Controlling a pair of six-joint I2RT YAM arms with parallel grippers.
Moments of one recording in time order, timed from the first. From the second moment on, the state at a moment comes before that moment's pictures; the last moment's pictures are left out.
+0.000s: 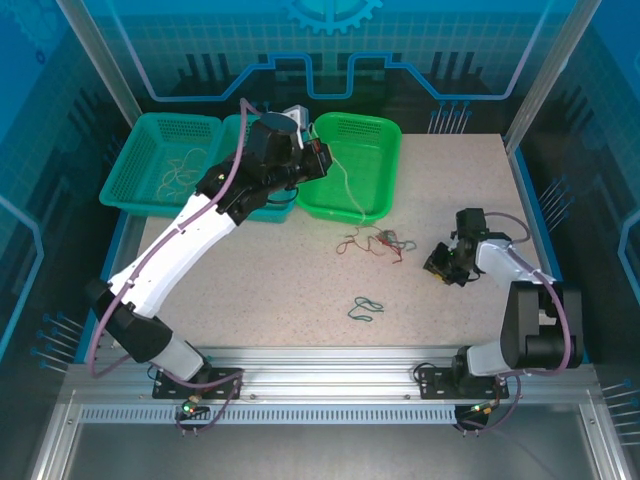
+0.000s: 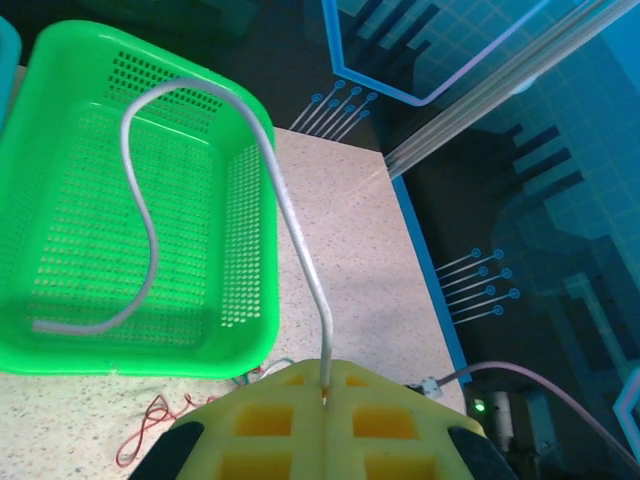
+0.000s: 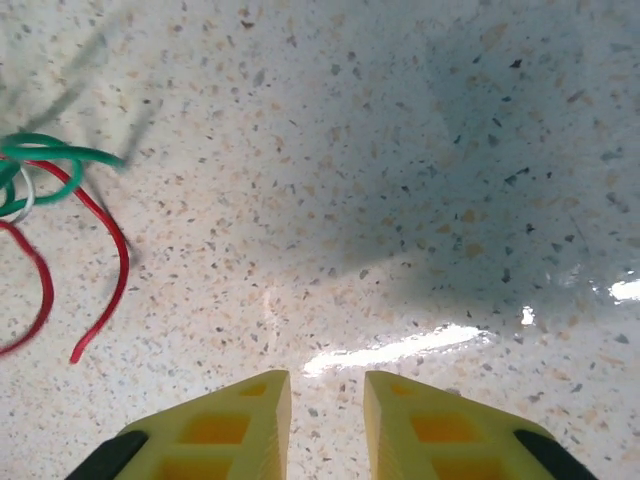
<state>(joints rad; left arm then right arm) -0.61 1.55 1.76 -0.64 -0.02 -0.73 -0.05 1.42 0.77 -0.67 -0.27 0.56</state>
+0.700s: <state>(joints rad) -0.58 1.48 1.70 -0.64 -0.01 -0.77 0.28 1.64 1.02 -0.51 -0.47 0.67</state>
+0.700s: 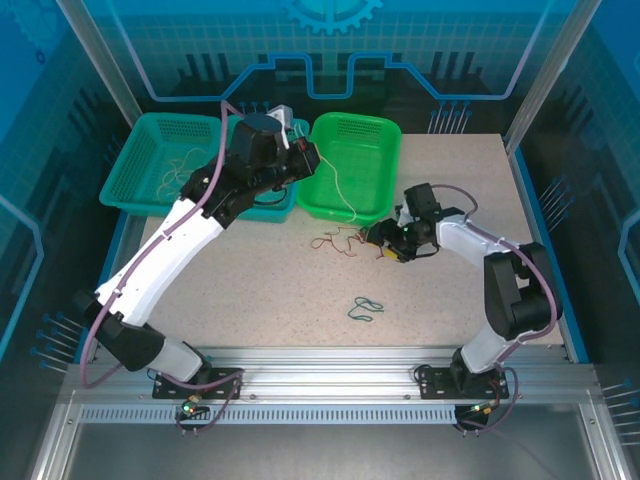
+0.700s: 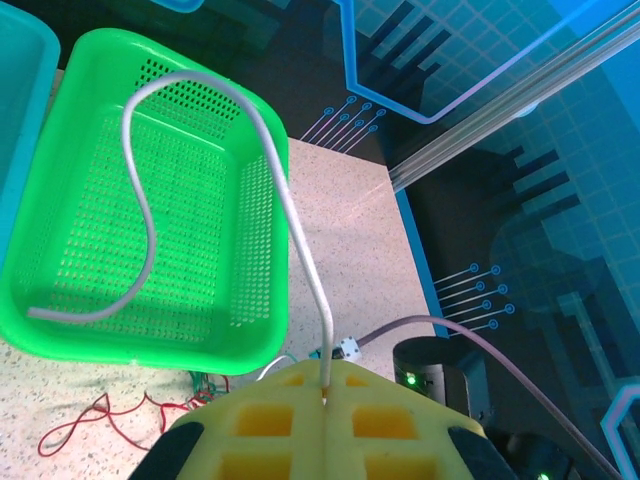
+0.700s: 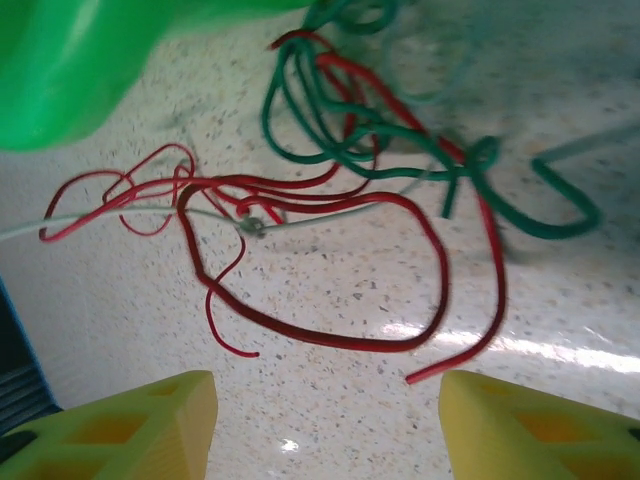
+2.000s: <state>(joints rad) -0.33 1.08 1.50 -0.75 -0.13 -0.79 0.17 1.69 1.01 -0.68 -0.14 0.41</state>
